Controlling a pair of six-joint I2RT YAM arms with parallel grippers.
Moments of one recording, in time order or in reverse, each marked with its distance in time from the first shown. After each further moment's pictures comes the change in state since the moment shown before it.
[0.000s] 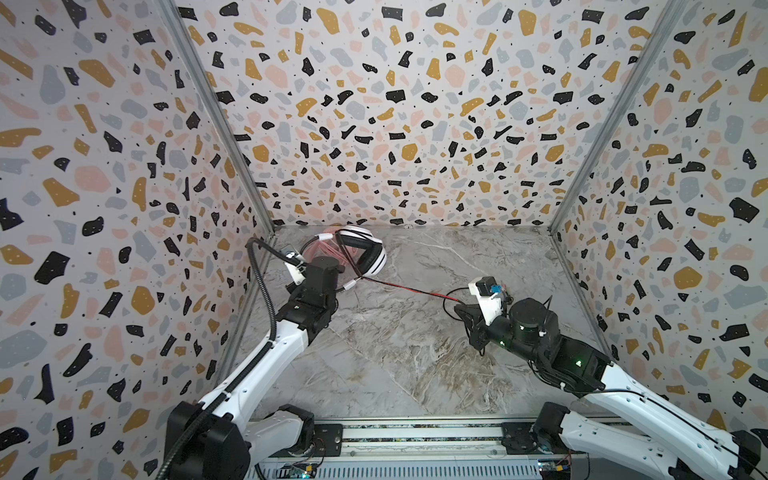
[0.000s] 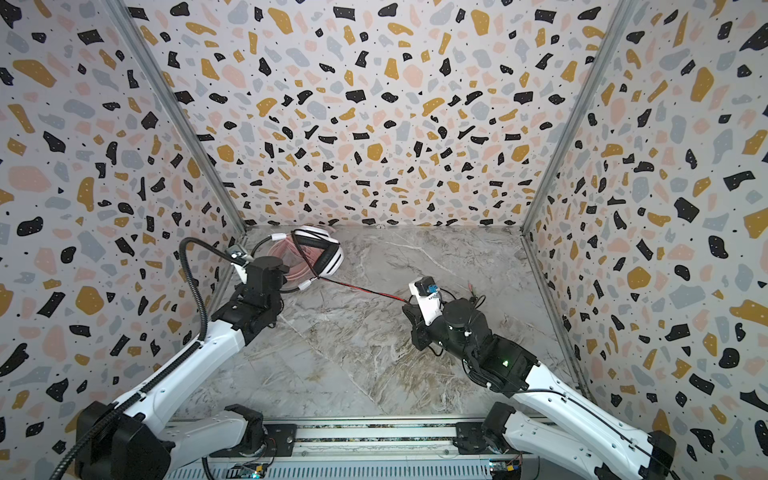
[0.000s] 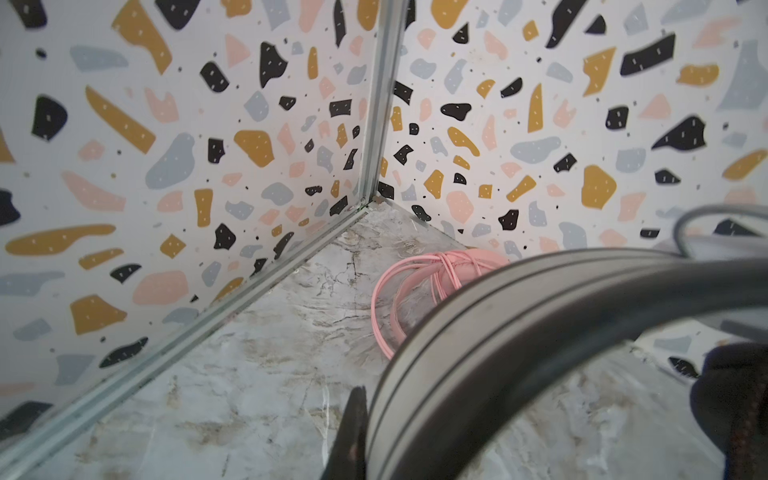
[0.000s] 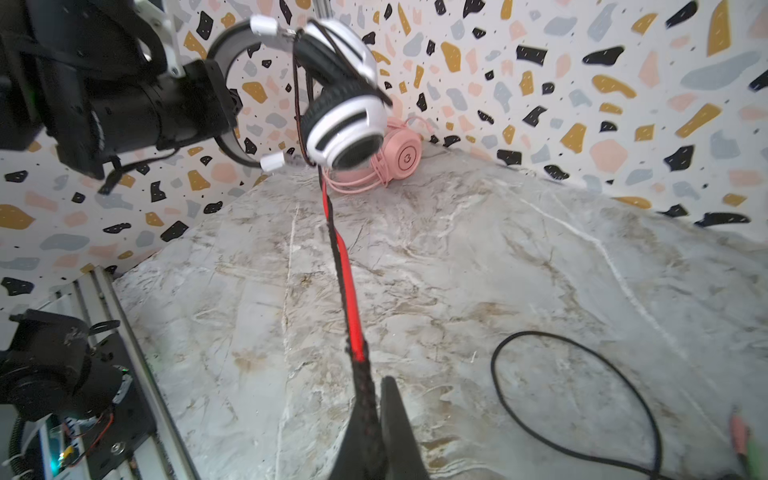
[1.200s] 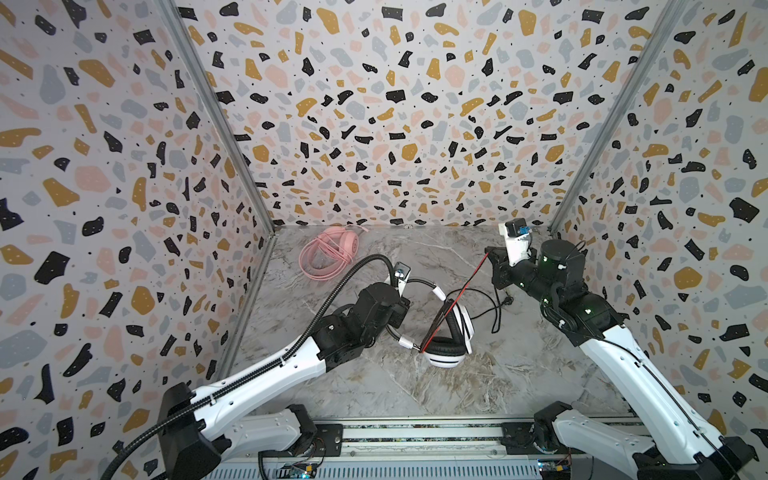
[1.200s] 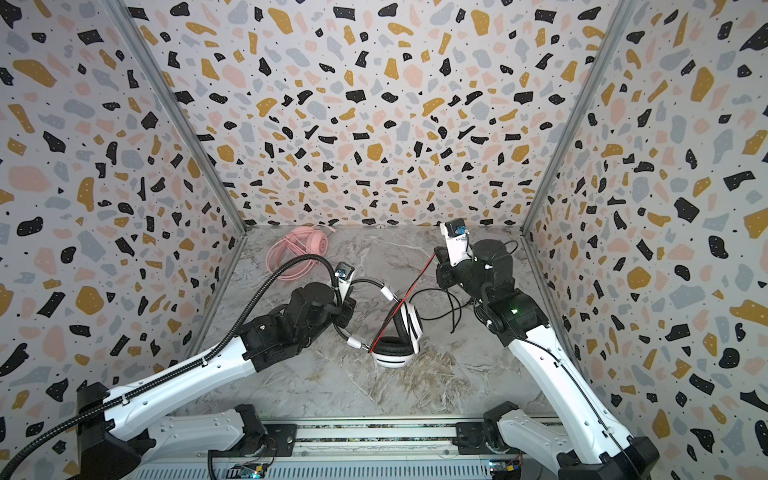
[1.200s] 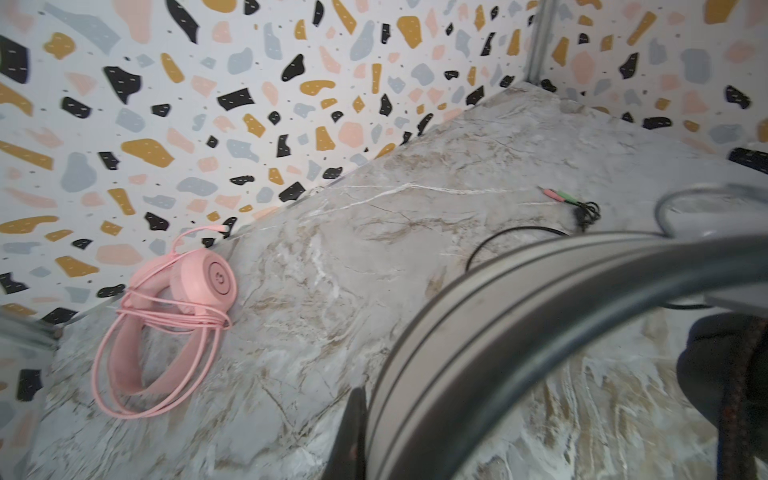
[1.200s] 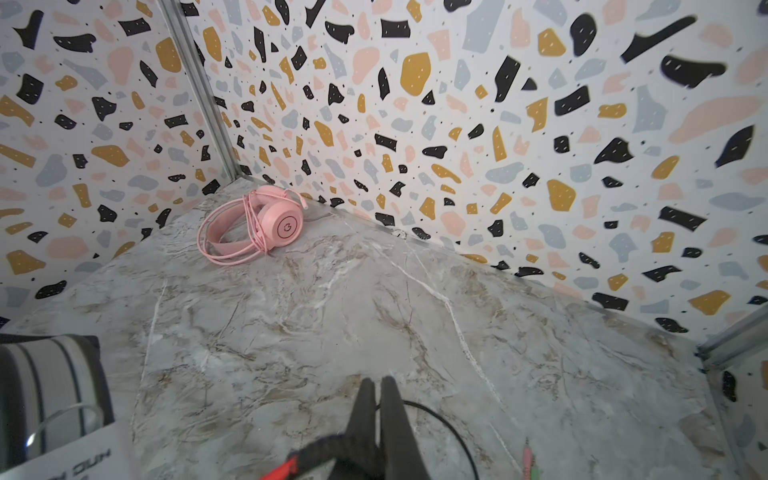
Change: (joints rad) left arm -0.517 -0.055 0.104 -0.123 0.502 0.503; right arm -0.472 0.222 0.245 0.008 -0.209 -0.165
